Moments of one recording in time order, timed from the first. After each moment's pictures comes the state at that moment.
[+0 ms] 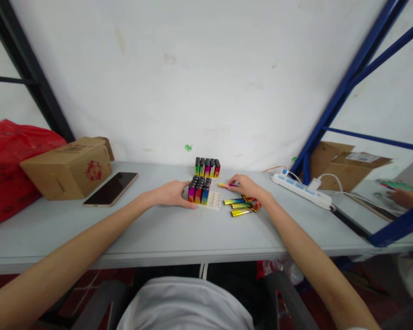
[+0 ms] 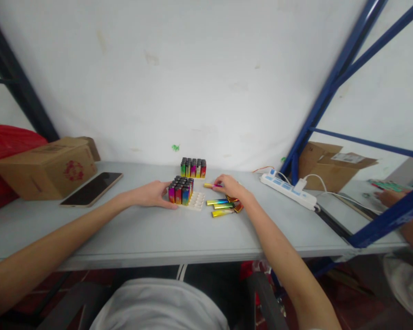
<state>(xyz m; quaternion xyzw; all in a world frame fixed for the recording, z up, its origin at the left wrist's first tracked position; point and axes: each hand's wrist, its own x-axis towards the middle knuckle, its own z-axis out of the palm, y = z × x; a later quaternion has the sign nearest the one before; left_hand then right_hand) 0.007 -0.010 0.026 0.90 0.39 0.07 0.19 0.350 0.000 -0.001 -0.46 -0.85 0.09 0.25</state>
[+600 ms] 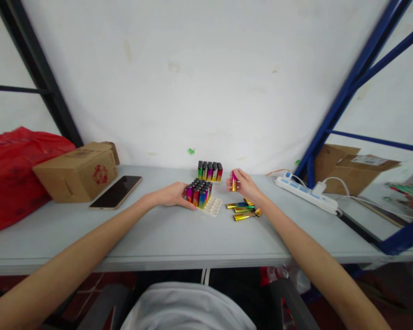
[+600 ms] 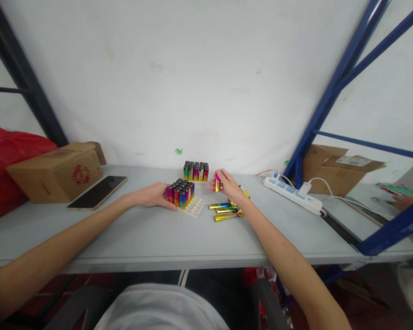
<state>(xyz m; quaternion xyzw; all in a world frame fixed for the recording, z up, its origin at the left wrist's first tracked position) 0.000 0.002 0.024 0.88 0.38 0.09 0.27 0.307 -0.017 0.004 -0.38 -0.58 0.49 0.53</state>
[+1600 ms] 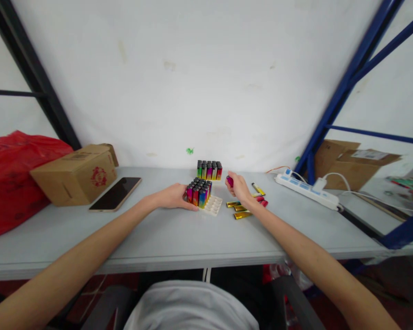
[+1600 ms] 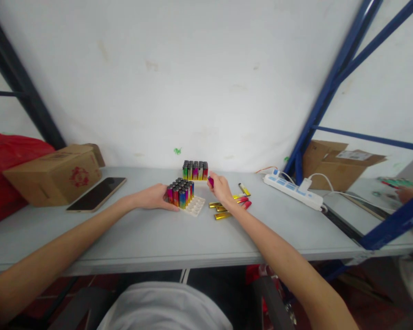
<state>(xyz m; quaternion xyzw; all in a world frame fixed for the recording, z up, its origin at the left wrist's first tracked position) 0.005 -0.009 0.028 0.89 0.39 0.07 0.21 0.273 -0.027 0.001 -0.49 -0.59 0.37 0.52</state>
